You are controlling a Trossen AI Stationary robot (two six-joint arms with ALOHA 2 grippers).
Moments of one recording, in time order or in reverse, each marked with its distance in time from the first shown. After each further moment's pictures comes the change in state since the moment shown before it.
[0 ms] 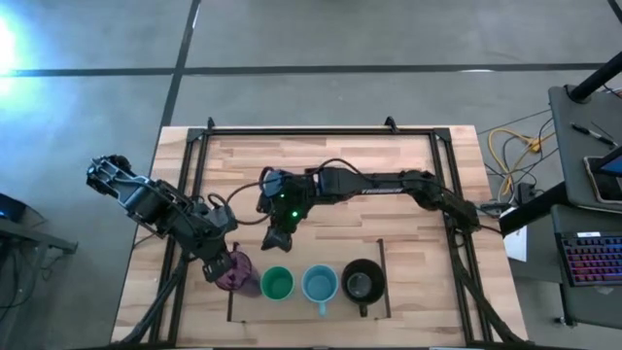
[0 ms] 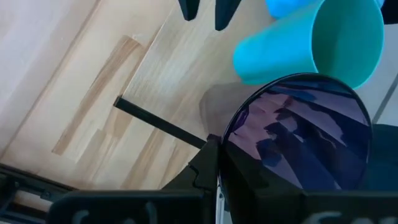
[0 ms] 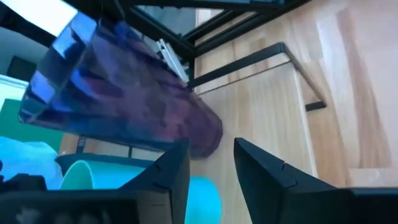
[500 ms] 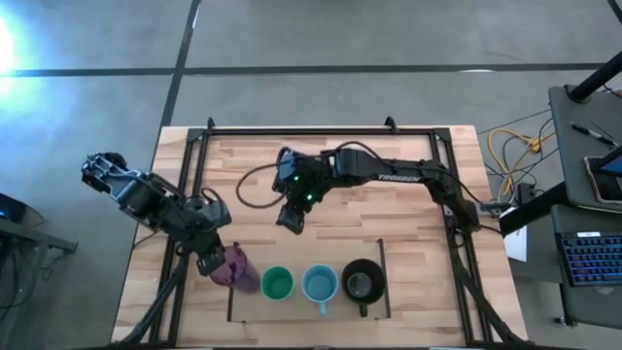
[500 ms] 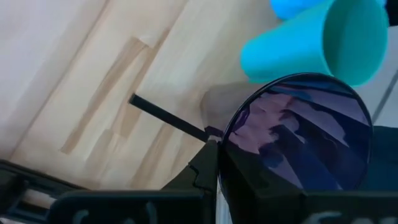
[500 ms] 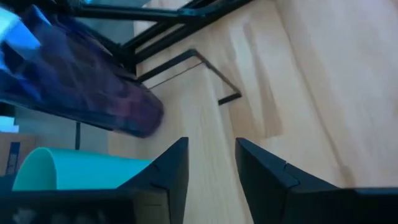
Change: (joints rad) left arm 0.016 -0.057 -0.037 -0.009 -0.004 0.013; right arm -0.047 -0.118 0.004 -0.243 0.210 -0.073
